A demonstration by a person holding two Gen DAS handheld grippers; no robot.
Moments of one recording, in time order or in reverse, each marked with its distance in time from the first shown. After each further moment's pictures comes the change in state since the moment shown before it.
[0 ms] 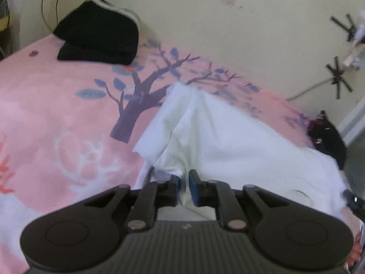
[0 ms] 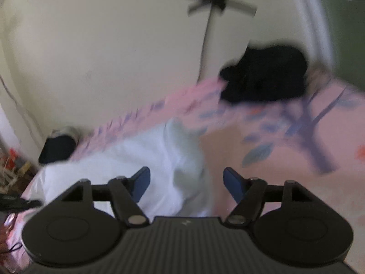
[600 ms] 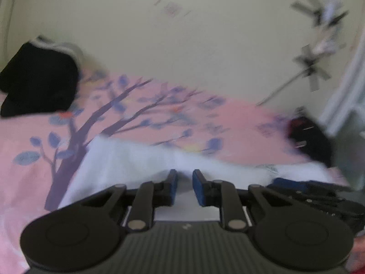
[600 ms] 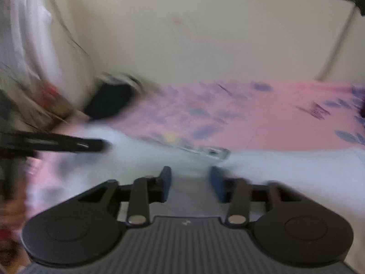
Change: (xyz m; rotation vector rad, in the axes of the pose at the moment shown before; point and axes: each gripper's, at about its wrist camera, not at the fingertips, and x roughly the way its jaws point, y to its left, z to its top) left arm 0.069 -0.059 0.034 0.162 -0.036 -0.041; right arm 0.146 0.152 -0.006 -0.323 0.233 0.196
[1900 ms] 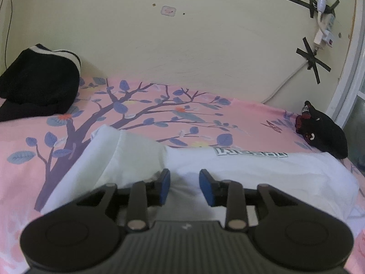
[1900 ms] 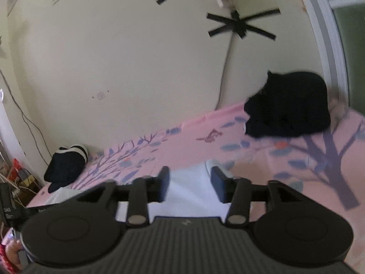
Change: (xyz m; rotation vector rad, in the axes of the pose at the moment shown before) left arm 0.011 -0.006 -0.024 0.091 -0.108 0.001; right arm -0.143 -0.069 -0.034 0.281 -0.301 -0.173
